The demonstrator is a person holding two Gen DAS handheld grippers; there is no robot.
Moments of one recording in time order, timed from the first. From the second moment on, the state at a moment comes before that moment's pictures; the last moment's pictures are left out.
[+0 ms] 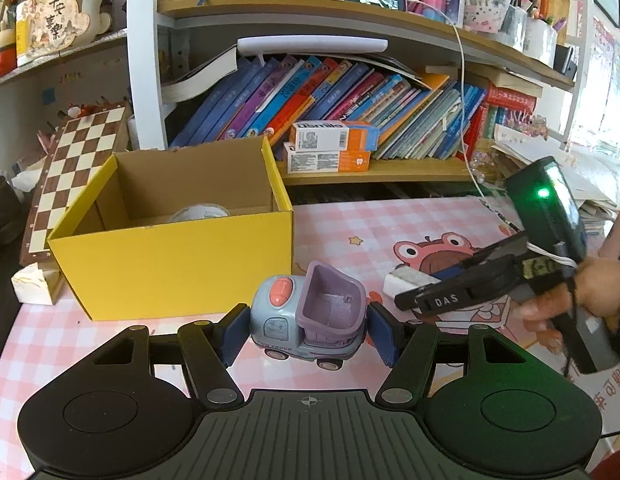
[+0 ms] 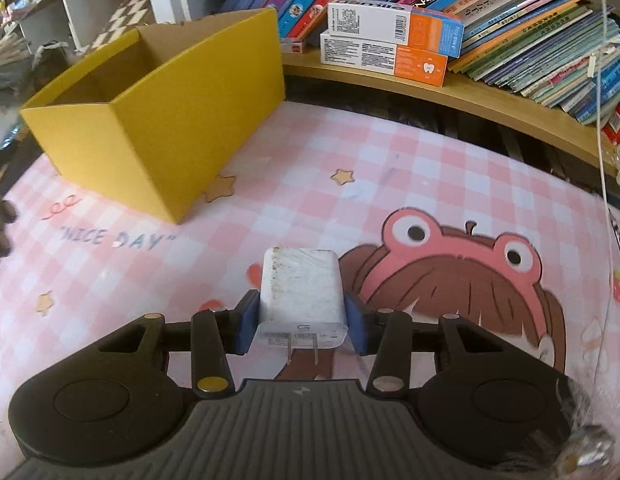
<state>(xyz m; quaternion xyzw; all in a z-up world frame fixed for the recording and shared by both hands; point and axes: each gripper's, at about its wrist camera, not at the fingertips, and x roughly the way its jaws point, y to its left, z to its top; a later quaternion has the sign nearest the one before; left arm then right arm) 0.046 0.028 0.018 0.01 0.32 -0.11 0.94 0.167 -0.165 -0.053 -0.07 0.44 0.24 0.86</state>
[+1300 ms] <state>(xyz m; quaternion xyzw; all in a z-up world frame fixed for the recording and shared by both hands) 0.032 0.106 0.035 -0.01 0.29 -0.15 0.95 0.082 -0.113 0.027 -0.04 0.39 0.26 0.88</state>
